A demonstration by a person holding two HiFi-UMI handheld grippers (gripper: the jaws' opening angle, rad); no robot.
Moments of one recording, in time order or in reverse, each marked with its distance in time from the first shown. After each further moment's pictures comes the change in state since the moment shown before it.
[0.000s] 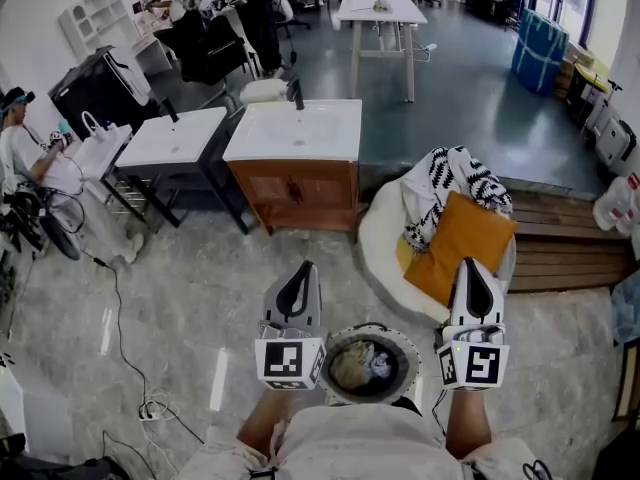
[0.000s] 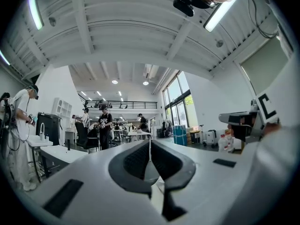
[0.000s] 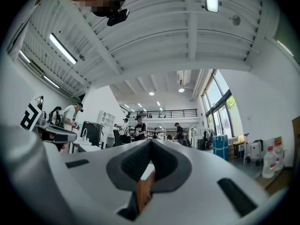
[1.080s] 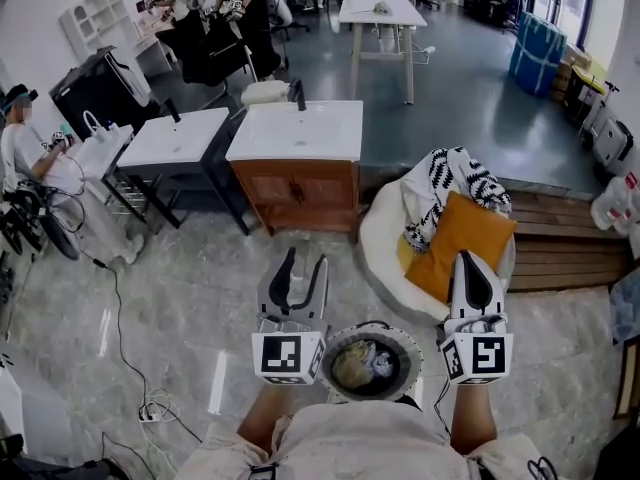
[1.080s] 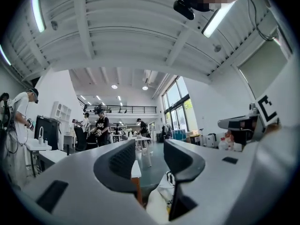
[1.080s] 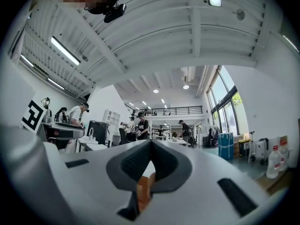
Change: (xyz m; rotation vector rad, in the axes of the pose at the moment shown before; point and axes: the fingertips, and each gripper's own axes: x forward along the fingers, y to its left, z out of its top) left arm -0.014 0.012 0.024 0.008 -0.055 -0.014; right arm -0.002 0.025 0.009 0.005 0.039 0.067
